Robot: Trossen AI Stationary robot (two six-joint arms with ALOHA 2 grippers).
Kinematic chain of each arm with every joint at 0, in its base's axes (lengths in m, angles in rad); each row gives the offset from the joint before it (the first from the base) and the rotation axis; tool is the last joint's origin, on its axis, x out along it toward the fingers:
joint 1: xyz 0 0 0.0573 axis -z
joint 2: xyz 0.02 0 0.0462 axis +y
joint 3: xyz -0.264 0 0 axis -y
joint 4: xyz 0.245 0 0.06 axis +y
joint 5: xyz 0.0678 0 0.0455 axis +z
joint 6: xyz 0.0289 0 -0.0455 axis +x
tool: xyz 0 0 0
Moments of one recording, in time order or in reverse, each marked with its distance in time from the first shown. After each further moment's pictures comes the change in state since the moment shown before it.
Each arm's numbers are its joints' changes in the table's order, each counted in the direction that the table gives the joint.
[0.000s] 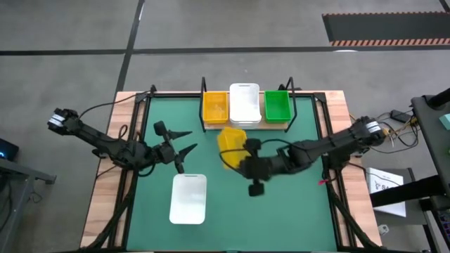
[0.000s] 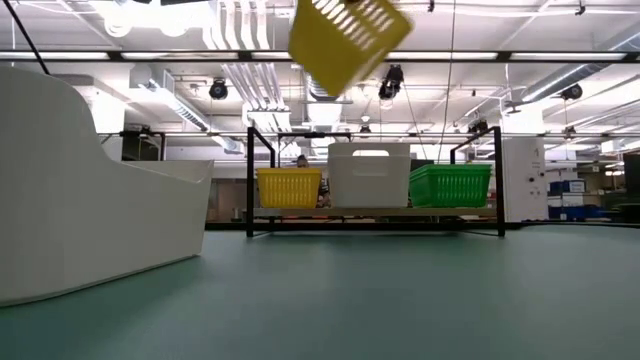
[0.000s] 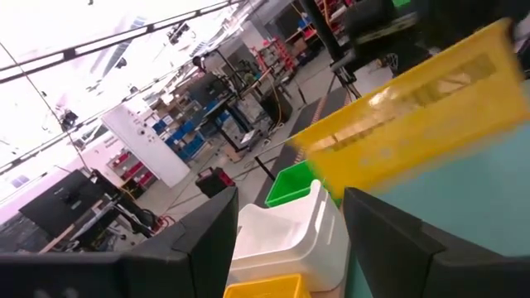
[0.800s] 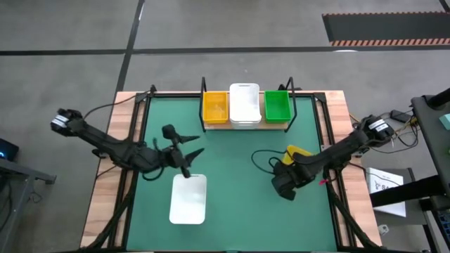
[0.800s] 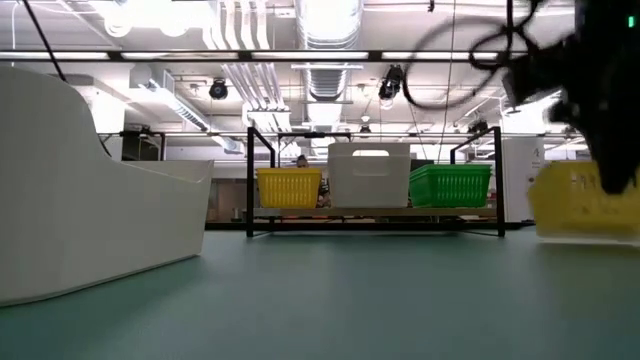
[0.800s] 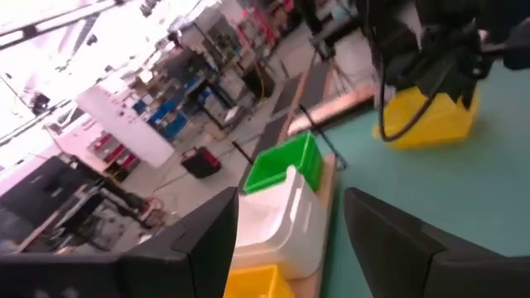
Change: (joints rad) left arm 0.000 0.139 0.141 0.177 0.005 -0.110; right arm -0.105 -0.086 -0.537 0.385 0.269 0.847
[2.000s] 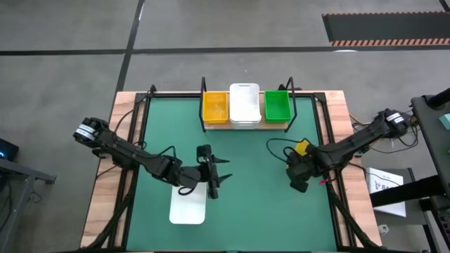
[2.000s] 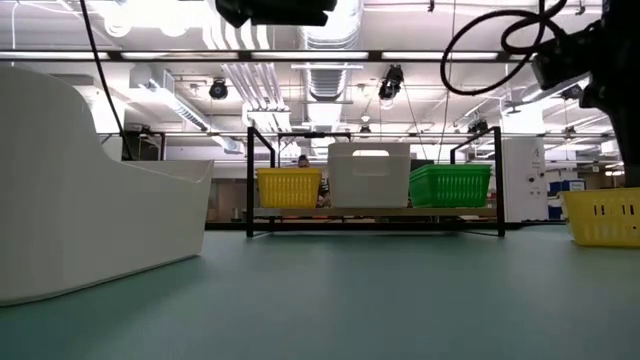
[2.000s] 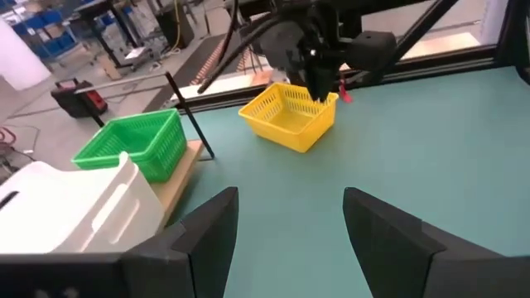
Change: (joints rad) left arm -0.013 0.464 0.284 0.065 -0.227 -0.513; right arm 0.014 -0.275 -0.082 0.134 0.005 0.058
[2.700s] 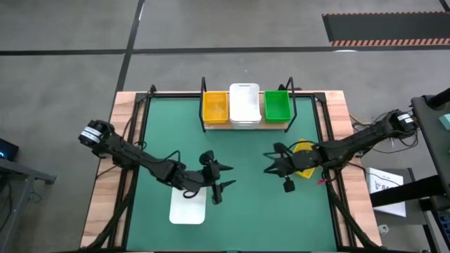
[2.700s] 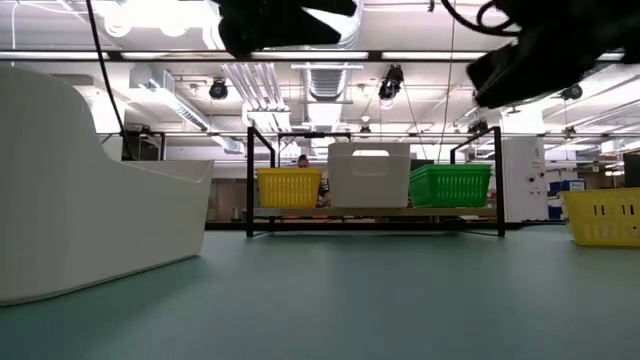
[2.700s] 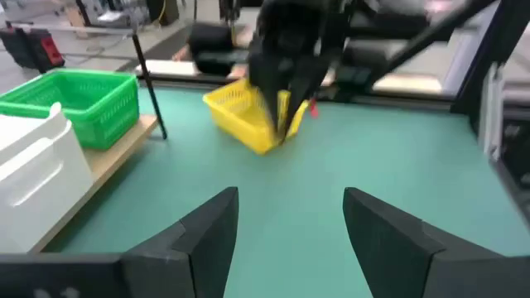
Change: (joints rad) left arm 0.006 0.075 -0.026 -0.131 -0.052 -0.246; right arm 0.114 -0.181 -0.351 -1.181 -0.064 -0.977
